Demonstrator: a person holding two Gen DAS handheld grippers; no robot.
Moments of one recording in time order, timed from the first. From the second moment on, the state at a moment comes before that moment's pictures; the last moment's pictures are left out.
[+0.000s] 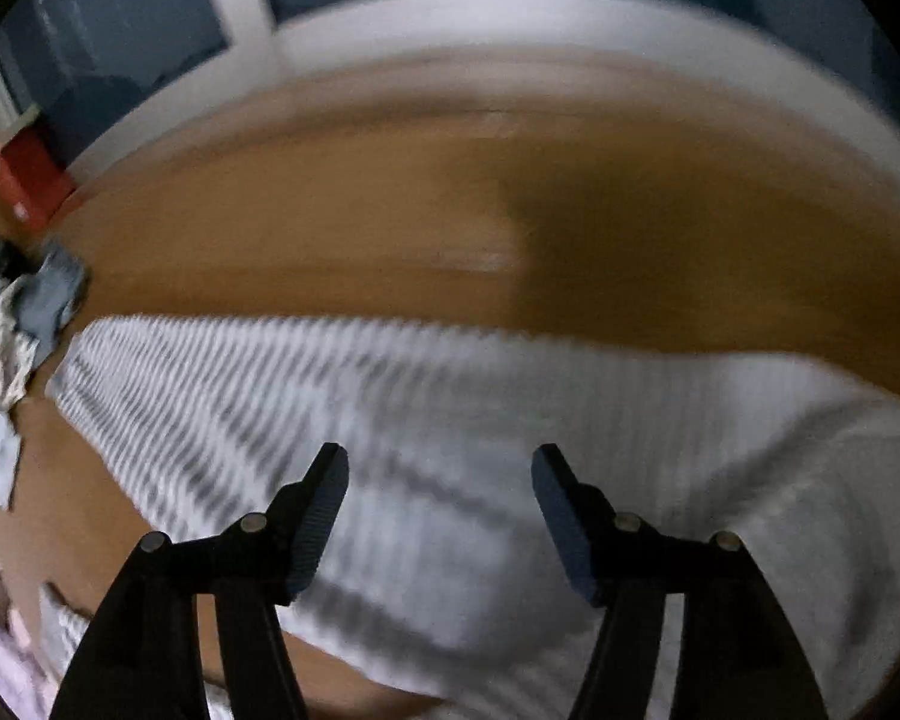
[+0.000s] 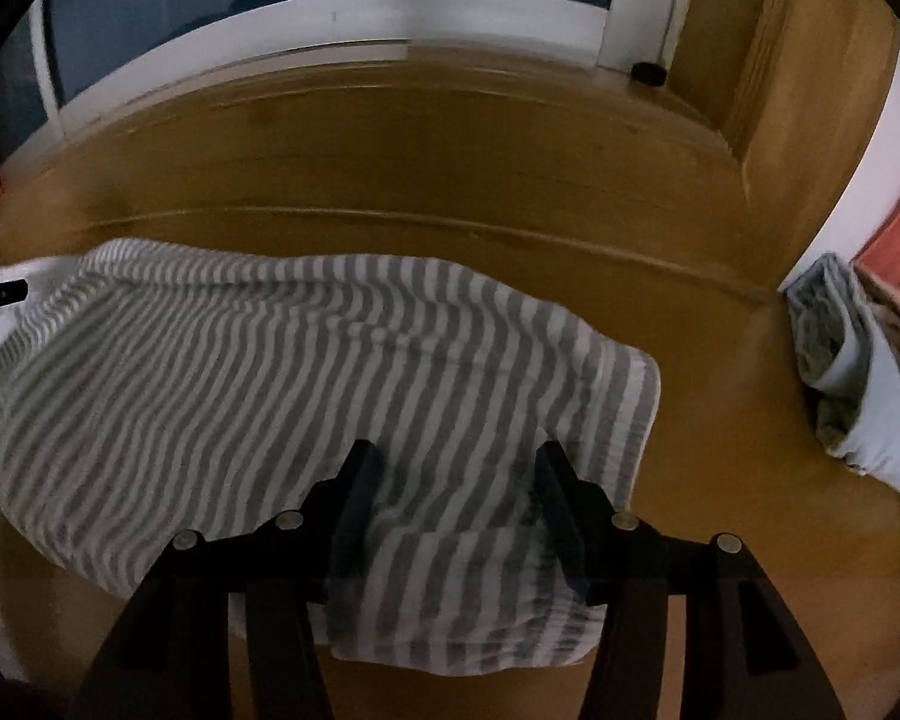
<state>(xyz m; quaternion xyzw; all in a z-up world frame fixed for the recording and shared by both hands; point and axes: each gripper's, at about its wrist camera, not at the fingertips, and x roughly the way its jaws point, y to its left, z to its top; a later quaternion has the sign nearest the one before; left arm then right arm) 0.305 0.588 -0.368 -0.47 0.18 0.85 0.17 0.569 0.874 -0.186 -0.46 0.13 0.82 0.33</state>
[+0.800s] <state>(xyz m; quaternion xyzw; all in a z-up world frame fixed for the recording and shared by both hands) 0.430 0.517 -0.320 -0.47 0.16 0.85 0.16 0.670 0.878 -0.175 -0.46 0.14 0.81 0.34</state>
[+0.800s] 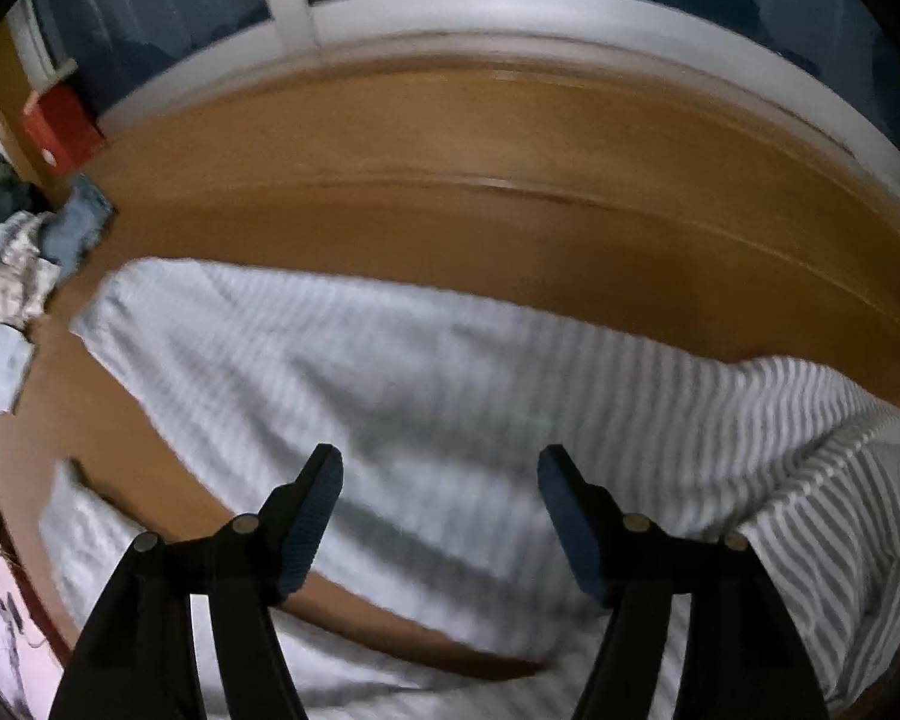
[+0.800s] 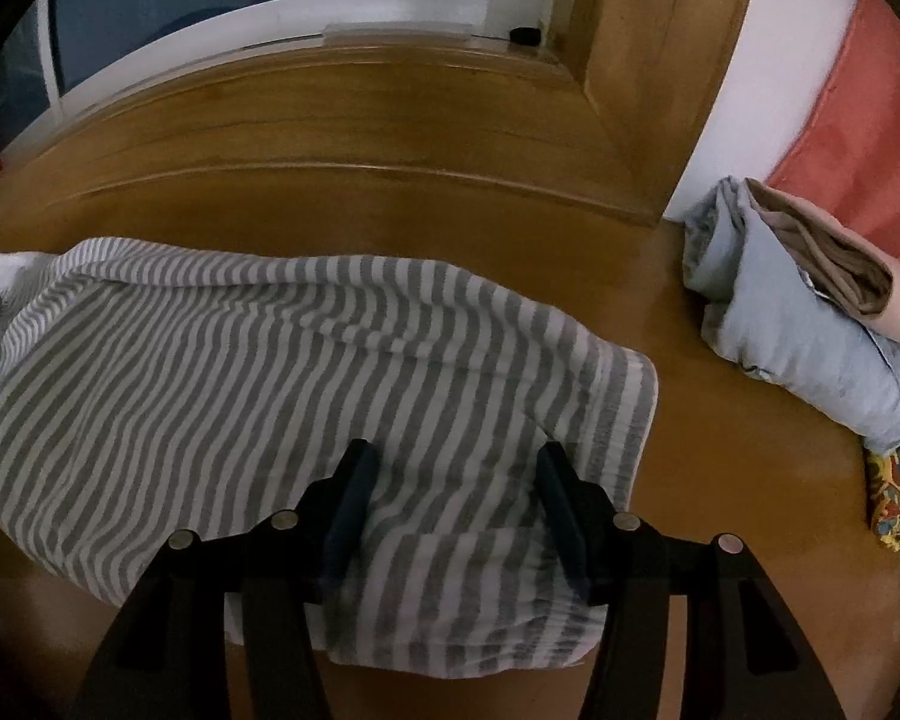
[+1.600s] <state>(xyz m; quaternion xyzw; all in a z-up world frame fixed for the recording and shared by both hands) 0.198 0.490 -0.382 -0.47 0.21 0.84 0.19 0.479 0.666 -0.182 -0.49 0.14 0.80 0.32</state>
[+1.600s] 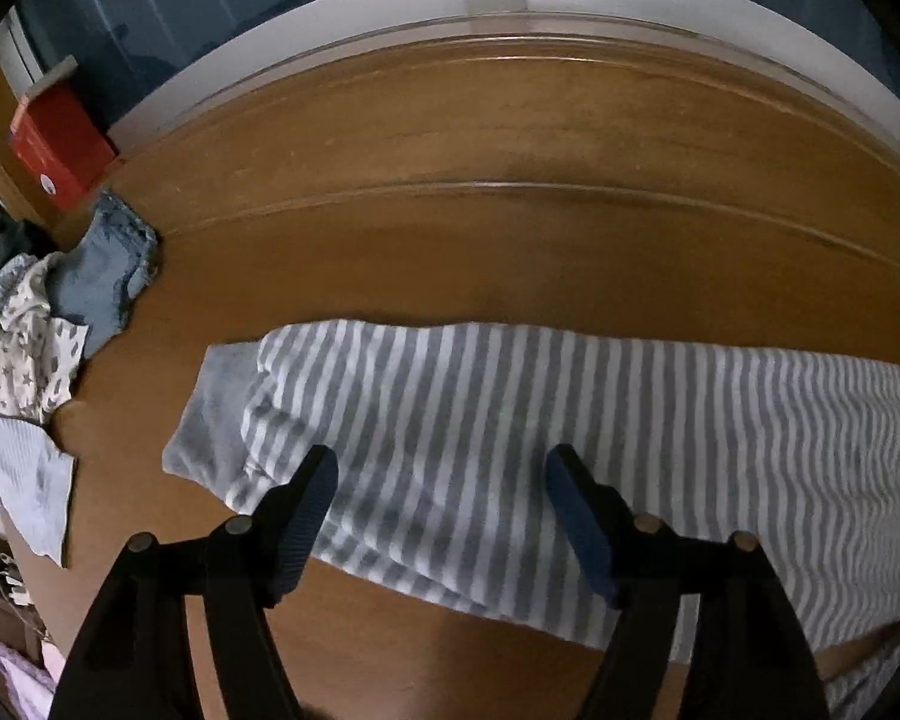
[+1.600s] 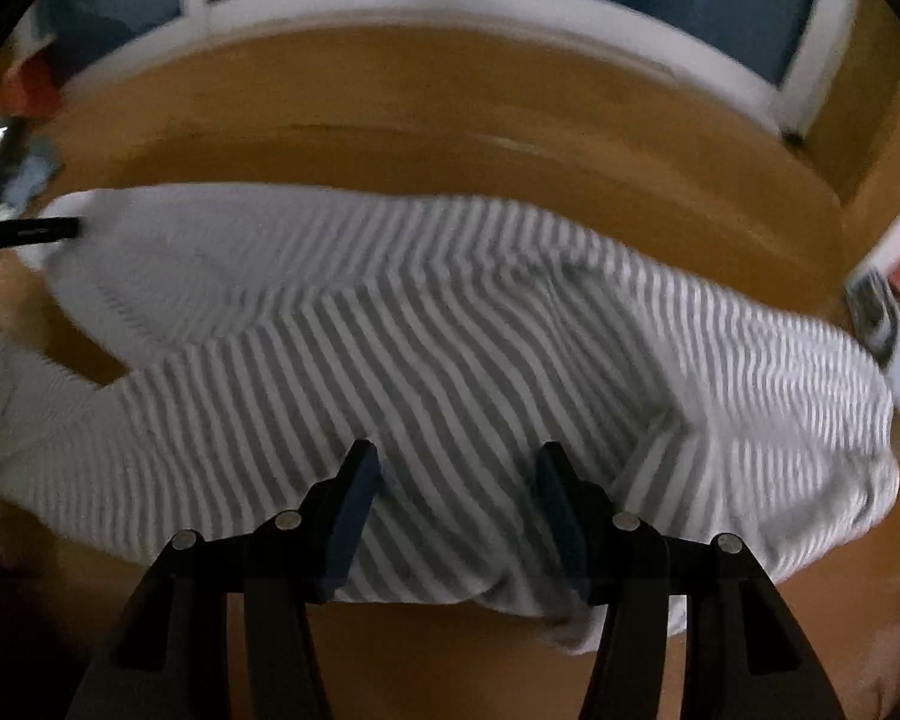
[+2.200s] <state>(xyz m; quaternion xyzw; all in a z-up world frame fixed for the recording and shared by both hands) 0.228 0.471 -0.355 -0.45 0.26 0.79 0.34 0.456 0.603 -0.147 -0.39 0.27 0.83 0.31</state>
